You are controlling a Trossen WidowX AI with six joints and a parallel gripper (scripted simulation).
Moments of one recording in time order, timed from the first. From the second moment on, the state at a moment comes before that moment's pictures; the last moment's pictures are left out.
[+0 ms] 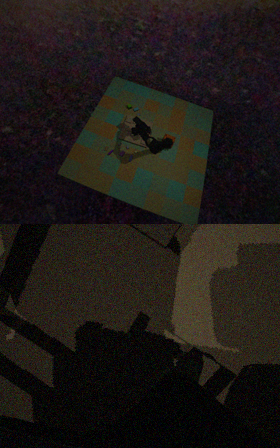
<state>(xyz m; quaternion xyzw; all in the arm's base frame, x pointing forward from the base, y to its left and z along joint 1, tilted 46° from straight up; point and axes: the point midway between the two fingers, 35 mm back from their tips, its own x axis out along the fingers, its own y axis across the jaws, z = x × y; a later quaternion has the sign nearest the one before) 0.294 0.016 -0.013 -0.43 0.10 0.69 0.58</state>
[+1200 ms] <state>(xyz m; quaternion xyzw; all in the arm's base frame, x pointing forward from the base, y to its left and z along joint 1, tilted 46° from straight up) 0.288 0.012 -0.021 0.12 0.56 0.41 0.71</state>
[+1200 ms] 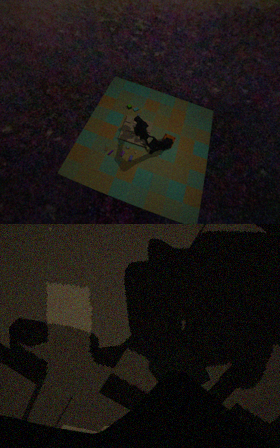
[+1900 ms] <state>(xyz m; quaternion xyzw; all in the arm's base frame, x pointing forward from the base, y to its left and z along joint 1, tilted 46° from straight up) 0.286 0.010 -0.017 0.45 0.69 0.09 0.56</state>
